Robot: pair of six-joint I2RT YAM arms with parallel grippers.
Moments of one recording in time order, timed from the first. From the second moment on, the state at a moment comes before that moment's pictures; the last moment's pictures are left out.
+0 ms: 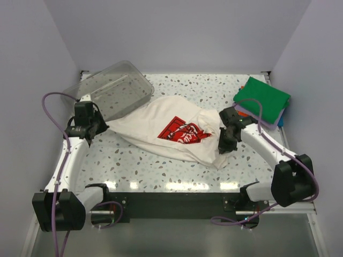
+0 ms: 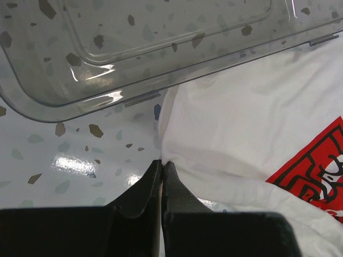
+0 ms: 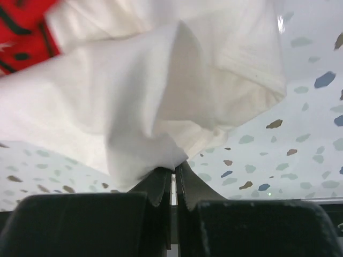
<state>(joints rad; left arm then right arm) 0.06 1.07 0.86 -0.55 -0.04 -0.38 0.34 1.35 0.87 -0.90 0.05 0.59</state>
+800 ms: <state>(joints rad) 0.06 1.10 1.31 -0.49 0.18 -0.36 0.29 1.49 2.27 -1.33 0.20 0.36</state>
